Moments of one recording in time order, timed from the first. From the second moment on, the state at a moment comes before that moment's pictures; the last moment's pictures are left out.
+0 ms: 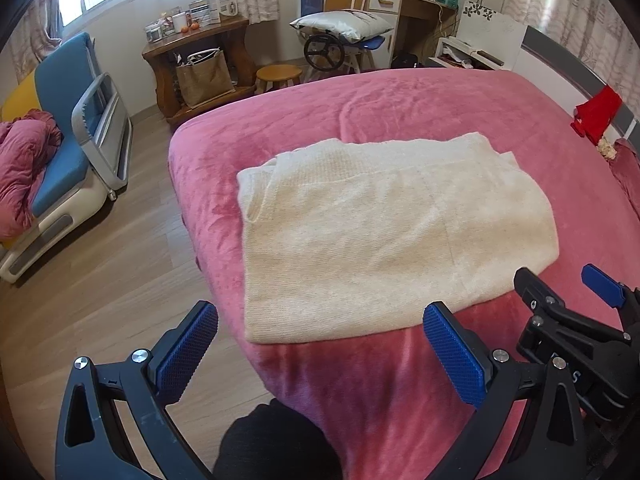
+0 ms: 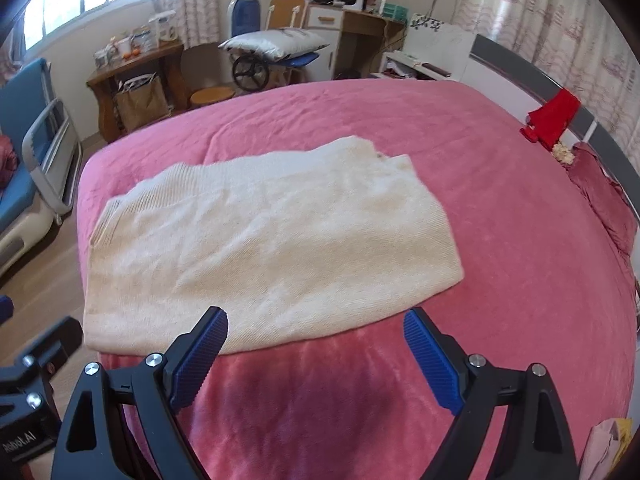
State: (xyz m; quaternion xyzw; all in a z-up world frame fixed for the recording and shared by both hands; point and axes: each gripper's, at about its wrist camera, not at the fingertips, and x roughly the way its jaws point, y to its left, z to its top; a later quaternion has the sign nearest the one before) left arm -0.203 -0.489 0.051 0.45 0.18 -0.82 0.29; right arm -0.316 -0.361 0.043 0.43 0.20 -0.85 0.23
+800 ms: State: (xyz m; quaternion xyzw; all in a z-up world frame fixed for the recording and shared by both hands) left arm -0.174 -0.561 0.041 0.44 0.21 -0.80 0.34; right arm -0.257 -0.423 0.015 0.45 0.22 -0.81 0.31
